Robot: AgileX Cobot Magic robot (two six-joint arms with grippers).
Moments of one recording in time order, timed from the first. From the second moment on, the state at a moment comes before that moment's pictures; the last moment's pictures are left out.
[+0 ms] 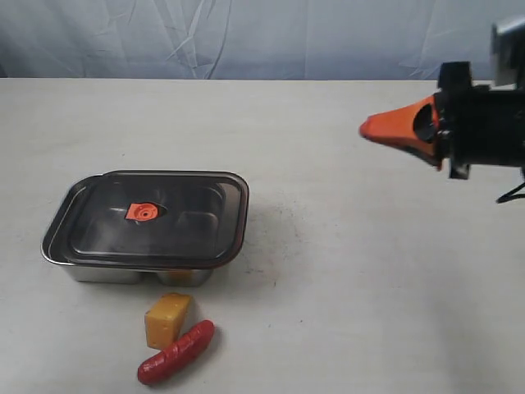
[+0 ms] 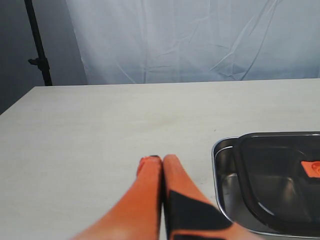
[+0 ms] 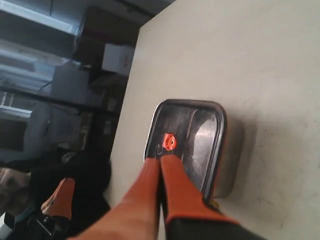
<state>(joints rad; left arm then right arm) 0.02 0.01 0.00 0.03 0.23 -0.02 0.07 1.54 -0.68 1.62 1.14 -1.16</state>
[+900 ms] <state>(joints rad) 0.02 0.01 0.00 0.03 0.23 -0.02 0.46 2.01 -0.94 1.74 0.93 -1.37</state>
